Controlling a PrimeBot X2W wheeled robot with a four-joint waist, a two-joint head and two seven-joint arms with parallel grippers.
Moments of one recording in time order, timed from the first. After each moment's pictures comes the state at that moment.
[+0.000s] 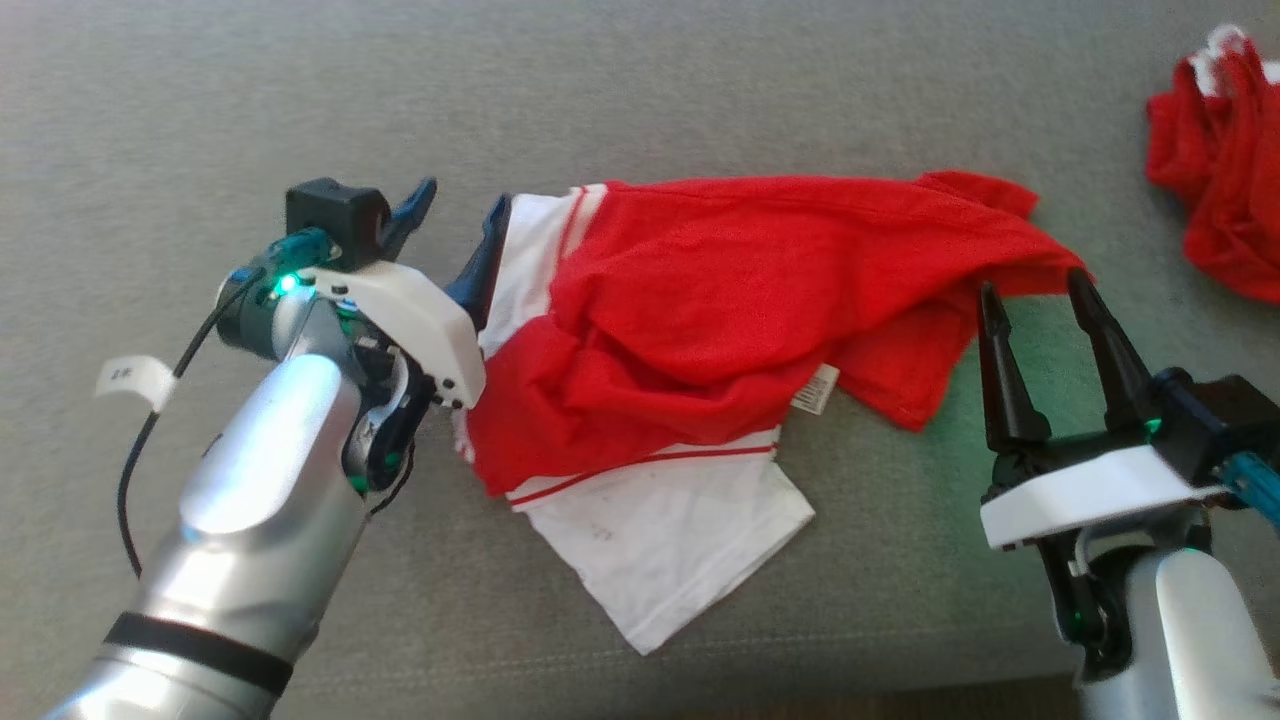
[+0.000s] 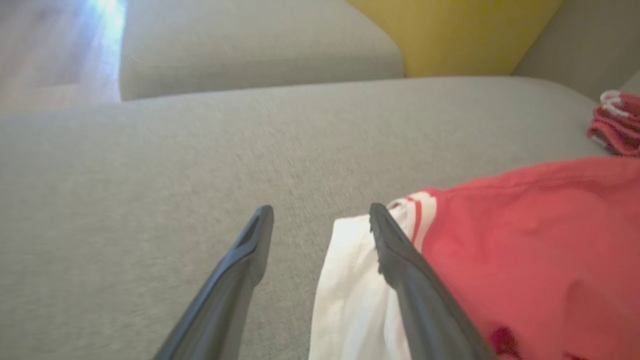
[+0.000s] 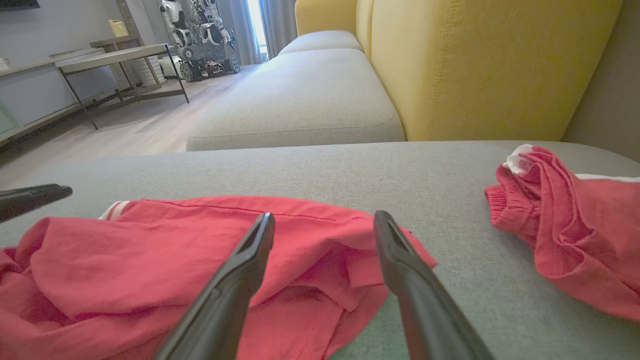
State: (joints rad) left arm -0.65 0.22 -0.59 0.50 -0.52 0.03 -0.06; right arm -0.08 -0.05 0.03 -0.08 0.12 0.13 0.03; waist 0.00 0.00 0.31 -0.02
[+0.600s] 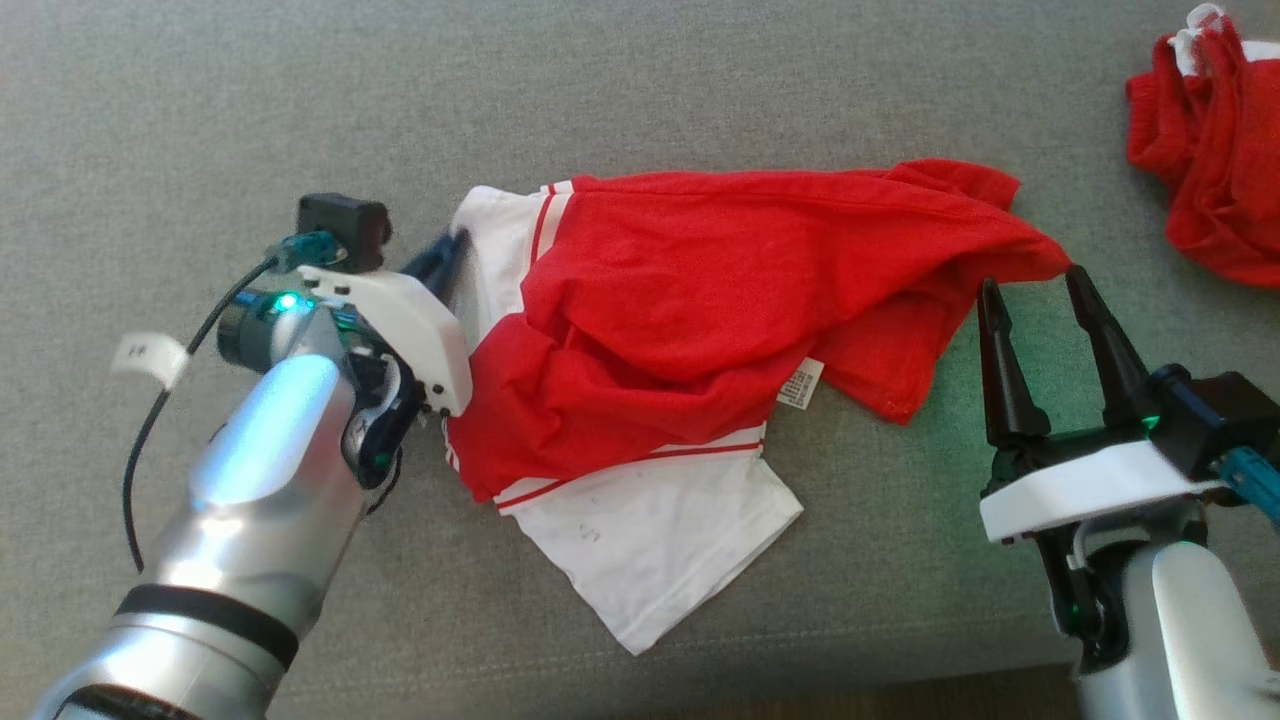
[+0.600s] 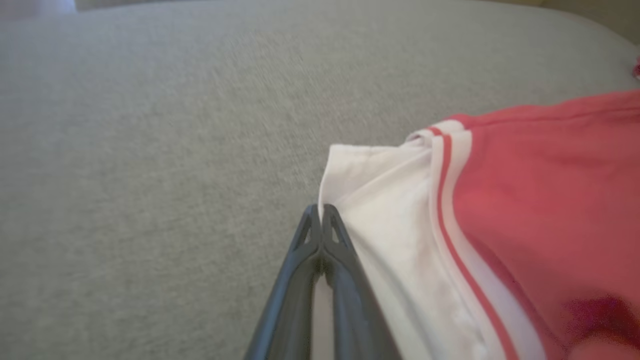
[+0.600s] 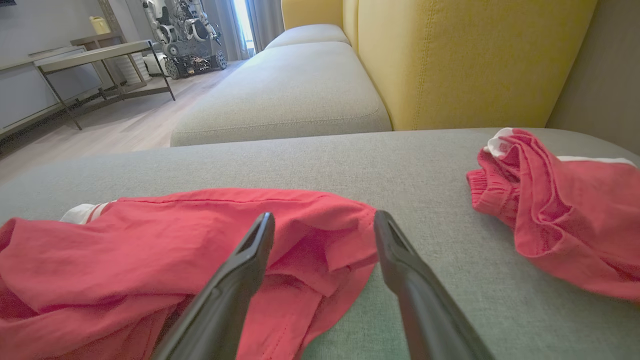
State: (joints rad) left arm -0.75 0.18 -0.63 0.83 -0.57 -0.07 -0.04; right arm -0.11 -0.05 0.03 -0.03 0.13 0.13 0.01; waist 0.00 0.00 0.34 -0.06
